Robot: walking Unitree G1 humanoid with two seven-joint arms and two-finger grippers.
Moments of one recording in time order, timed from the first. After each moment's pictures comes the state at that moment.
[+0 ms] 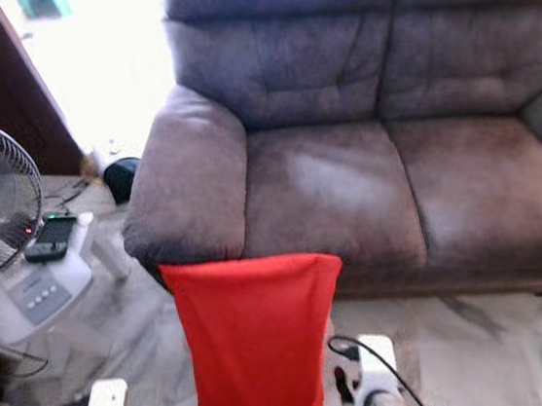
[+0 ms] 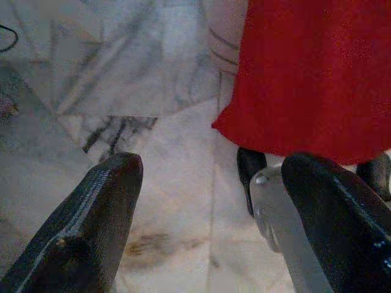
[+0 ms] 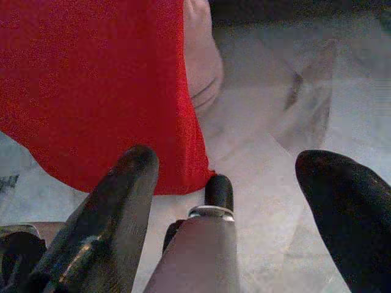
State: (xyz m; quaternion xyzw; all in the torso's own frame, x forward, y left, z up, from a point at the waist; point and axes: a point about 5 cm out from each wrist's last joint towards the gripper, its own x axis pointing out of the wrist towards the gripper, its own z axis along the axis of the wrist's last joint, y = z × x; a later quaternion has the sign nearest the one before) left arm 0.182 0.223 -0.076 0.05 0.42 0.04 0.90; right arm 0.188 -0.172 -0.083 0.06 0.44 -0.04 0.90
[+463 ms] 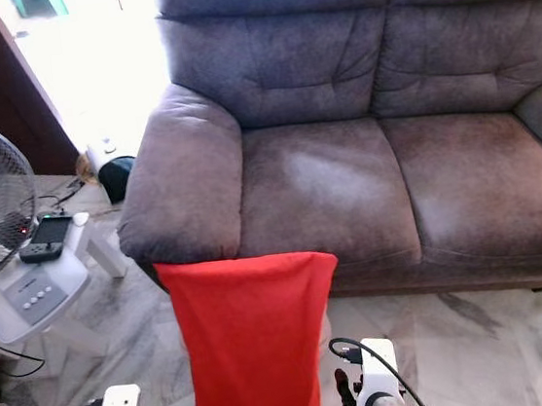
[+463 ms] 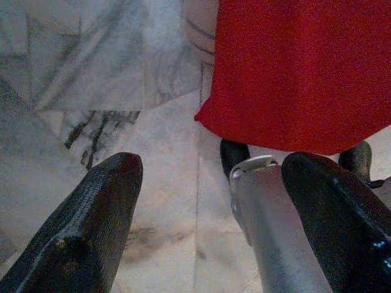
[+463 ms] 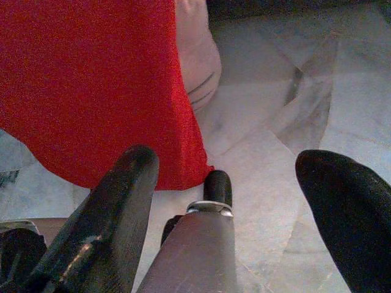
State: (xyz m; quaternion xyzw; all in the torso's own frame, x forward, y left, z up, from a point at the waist) left arm 0.181 0.206 -0.080 0.04 0.42 0.02 0.90; right arm 0.186 -0.172 -0.083 0.06 0.44 -0.04 0.89
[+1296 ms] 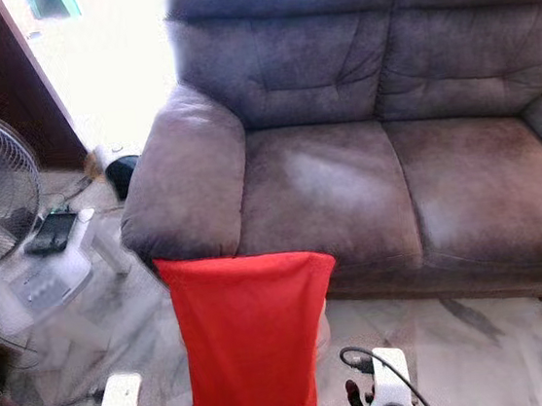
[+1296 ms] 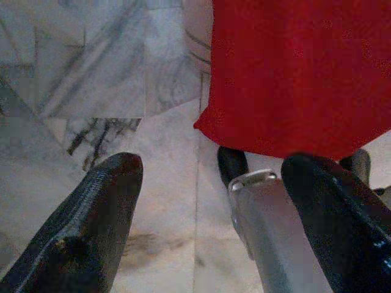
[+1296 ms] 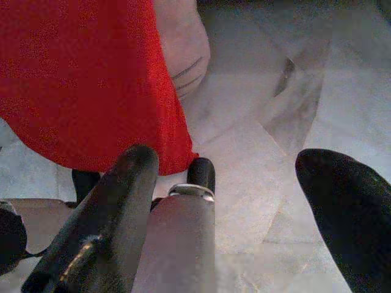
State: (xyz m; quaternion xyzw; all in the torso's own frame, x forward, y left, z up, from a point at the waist) left arm 0.195 0.206 -0.072 0.06 0.41 0.00 0.91; right arm 0.172 -0.184 -0.089 0.06 0.46 -0.05 0.89
